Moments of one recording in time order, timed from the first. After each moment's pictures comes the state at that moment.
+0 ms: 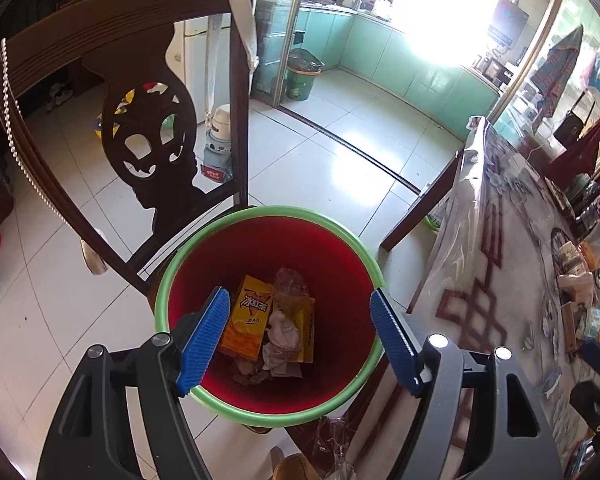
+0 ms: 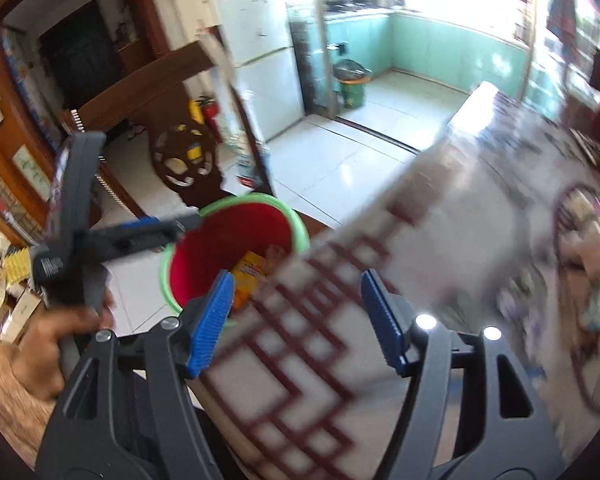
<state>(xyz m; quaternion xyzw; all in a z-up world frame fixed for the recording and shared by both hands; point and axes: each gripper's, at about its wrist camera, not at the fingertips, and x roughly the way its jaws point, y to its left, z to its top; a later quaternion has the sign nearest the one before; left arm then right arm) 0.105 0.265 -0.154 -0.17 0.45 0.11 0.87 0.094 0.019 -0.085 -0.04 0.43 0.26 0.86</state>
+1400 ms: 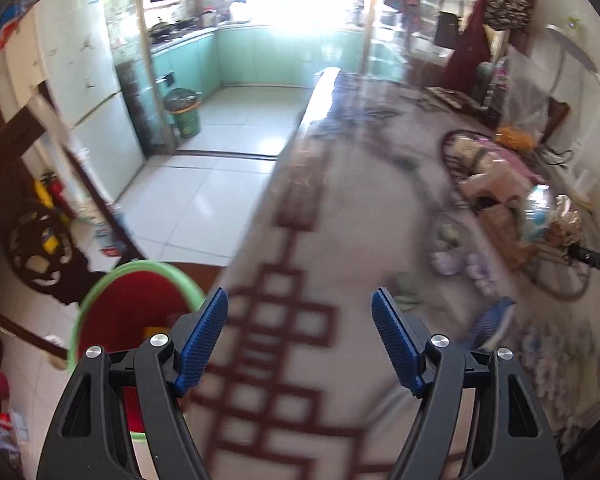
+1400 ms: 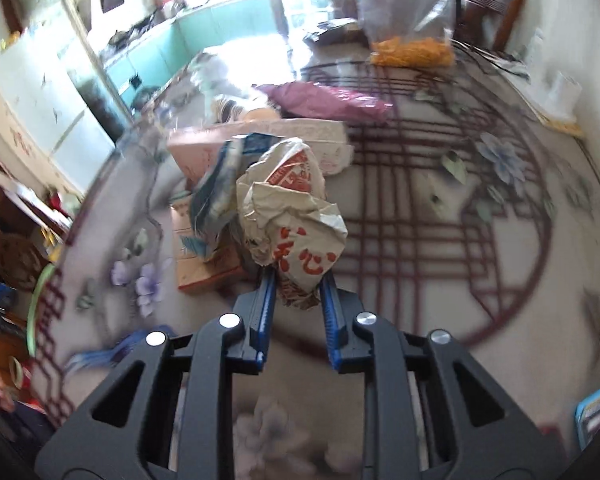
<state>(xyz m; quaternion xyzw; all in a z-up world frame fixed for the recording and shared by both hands) 0.131 0.052 -0.117 0.00 0.44 -0.06 0.90 0.124 -0.315 -0.127 0.12 0.47 -0.02 0.88</state>
